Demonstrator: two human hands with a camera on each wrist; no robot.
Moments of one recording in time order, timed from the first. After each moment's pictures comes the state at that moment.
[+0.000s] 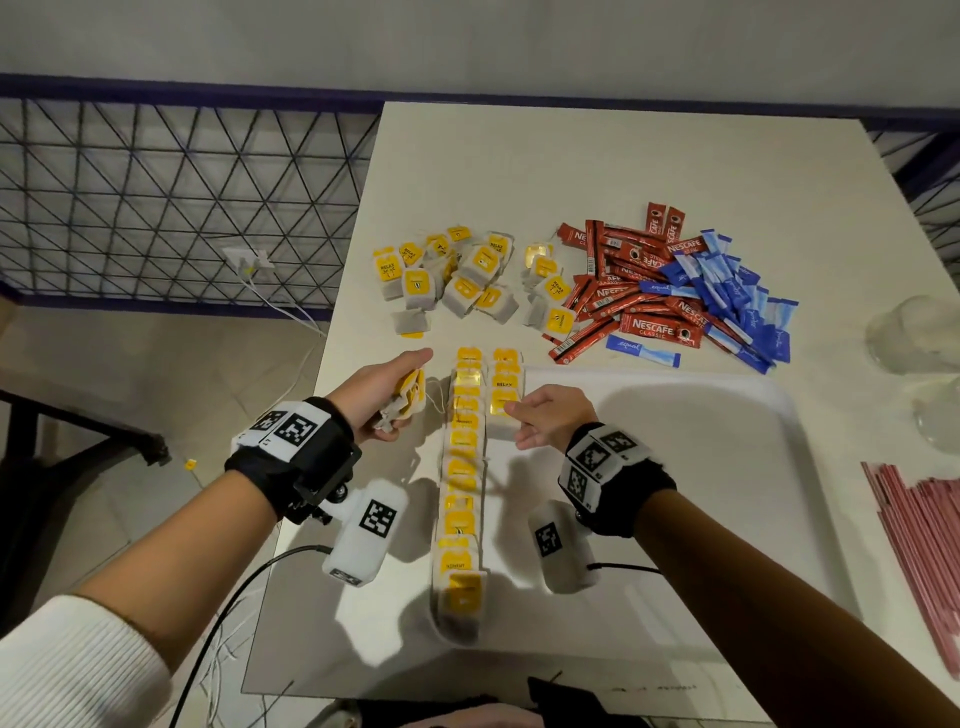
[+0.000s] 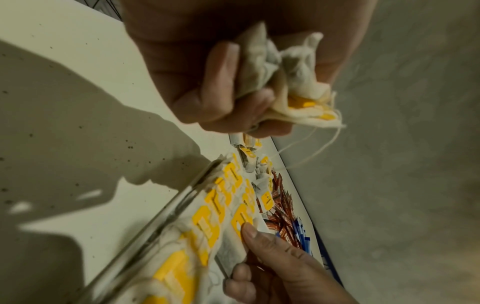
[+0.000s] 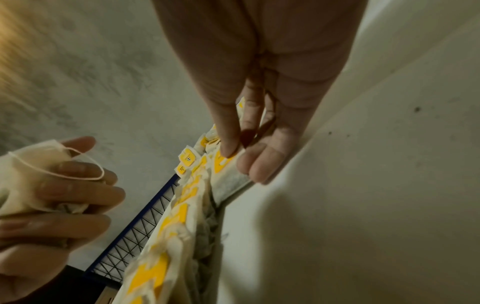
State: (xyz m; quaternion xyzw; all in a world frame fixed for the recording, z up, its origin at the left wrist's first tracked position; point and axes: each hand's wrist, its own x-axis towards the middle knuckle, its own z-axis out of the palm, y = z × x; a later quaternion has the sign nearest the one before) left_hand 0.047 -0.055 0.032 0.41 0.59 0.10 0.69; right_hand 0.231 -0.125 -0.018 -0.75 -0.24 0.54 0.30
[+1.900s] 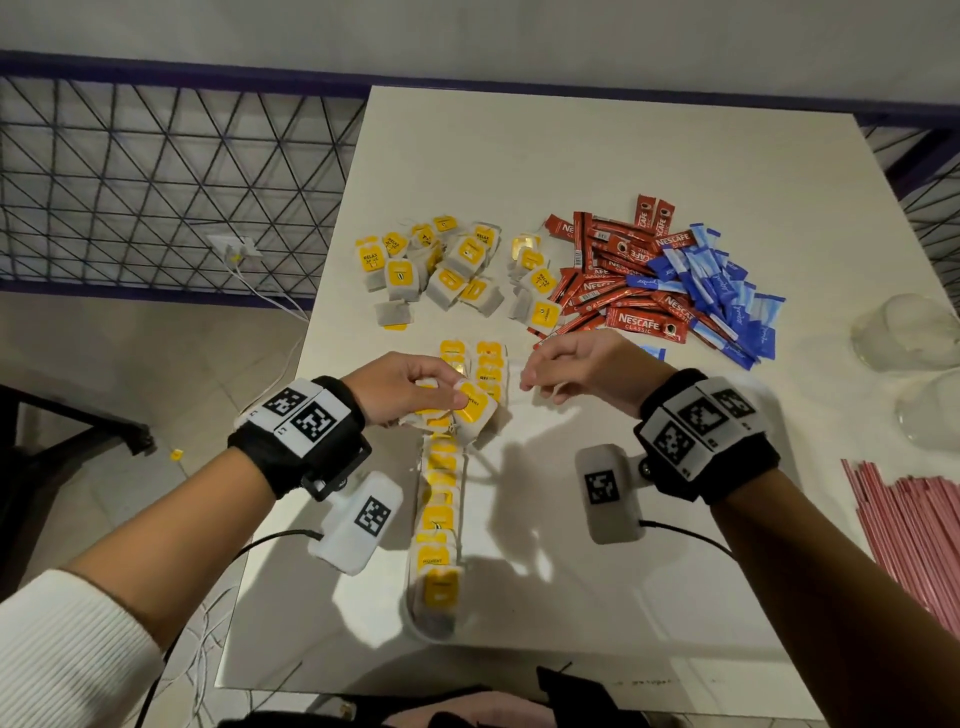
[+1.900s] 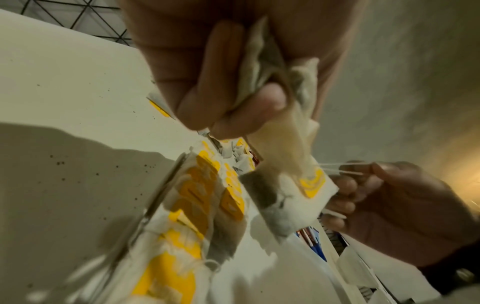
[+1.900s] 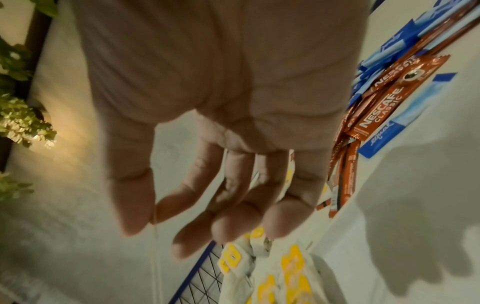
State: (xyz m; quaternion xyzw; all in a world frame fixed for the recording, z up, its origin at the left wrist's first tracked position) left_hand 0.073 -0.061 0.037 0.66 0.45 0.04 0.60; right_hand 0.280 -0.127 0.060 -0.62 -0.43 0.59 0.27
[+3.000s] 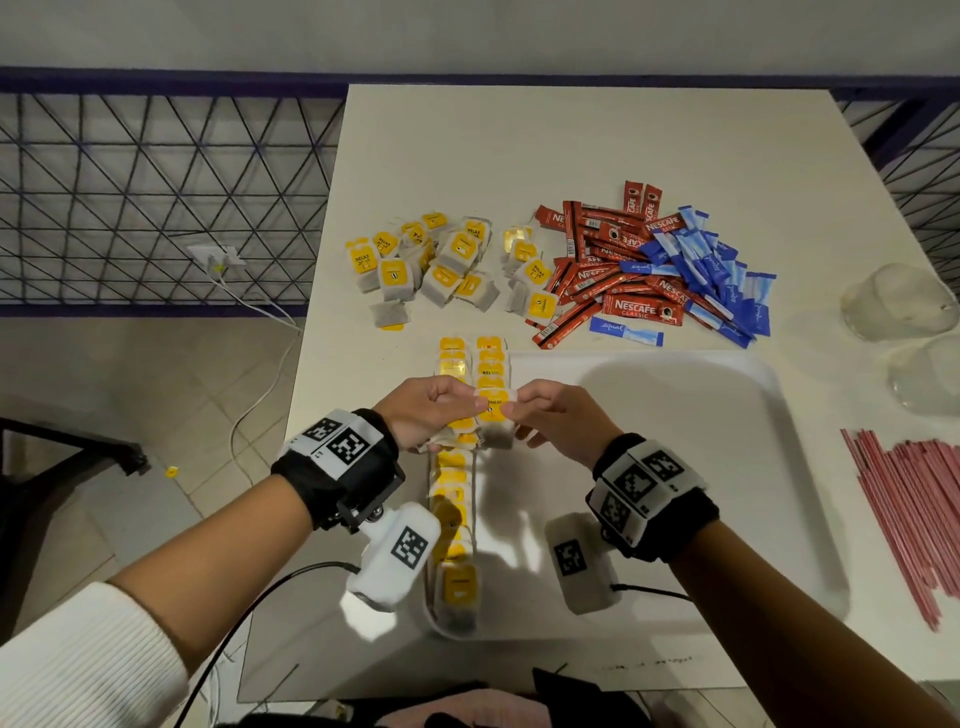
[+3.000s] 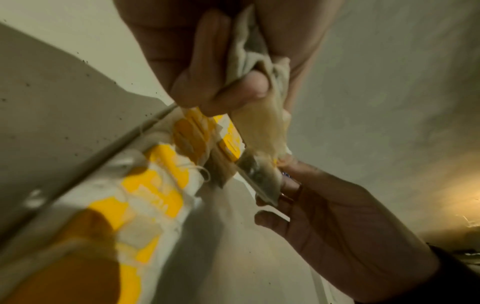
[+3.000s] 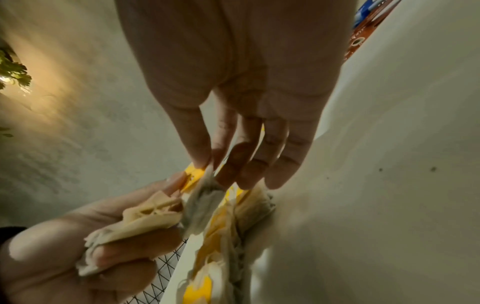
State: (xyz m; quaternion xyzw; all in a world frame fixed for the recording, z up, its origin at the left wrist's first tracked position) left_hand 0.081 -0.081 0.010 0.57 0.49 0.09 0.66; right_hand 0.236 -0.156 0.007 -0.69 -0.38 0.52 0.32
